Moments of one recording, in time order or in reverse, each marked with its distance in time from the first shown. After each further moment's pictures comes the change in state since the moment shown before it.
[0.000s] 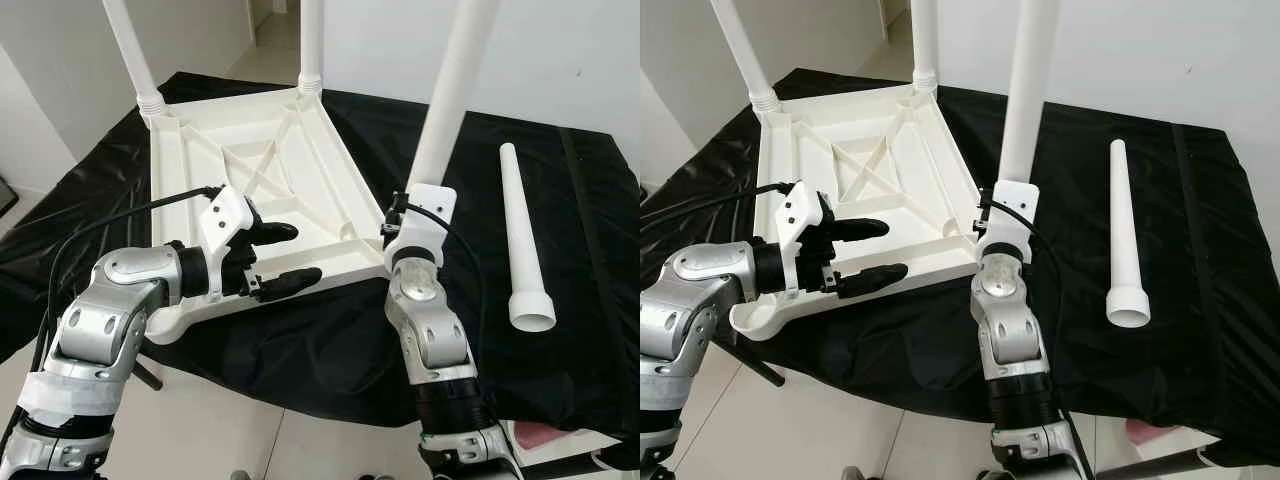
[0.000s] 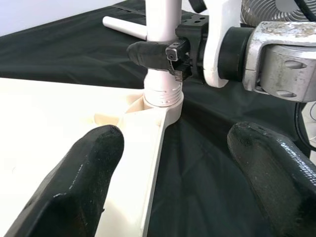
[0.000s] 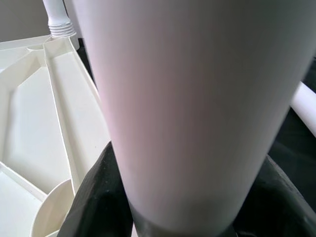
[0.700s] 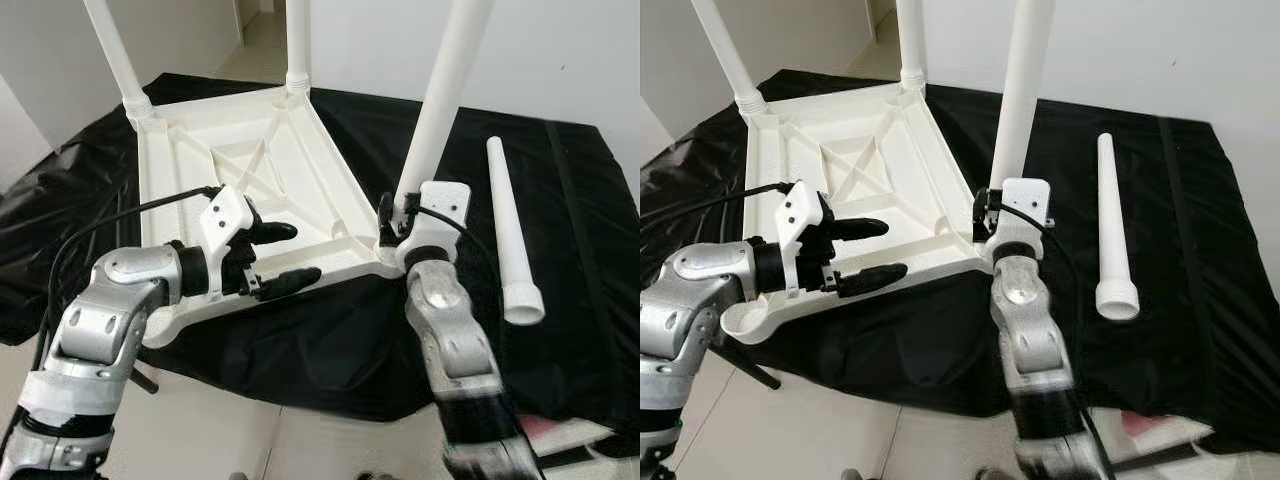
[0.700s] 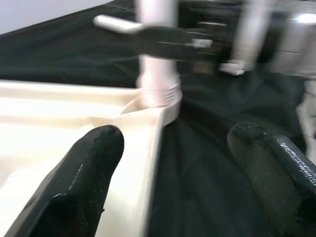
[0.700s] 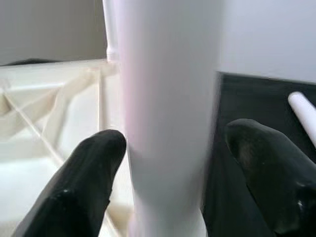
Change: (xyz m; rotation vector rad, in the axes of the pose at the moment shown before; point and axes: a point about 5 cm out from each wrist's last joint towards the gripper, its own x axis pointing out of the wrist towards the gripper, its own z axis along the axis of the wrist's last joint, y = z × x) left arm -0.006 0.008 -0.004 0.008 0.017 0.038; right arm -0.026 -0.022 0.012 -0.040 -0.204 0.271
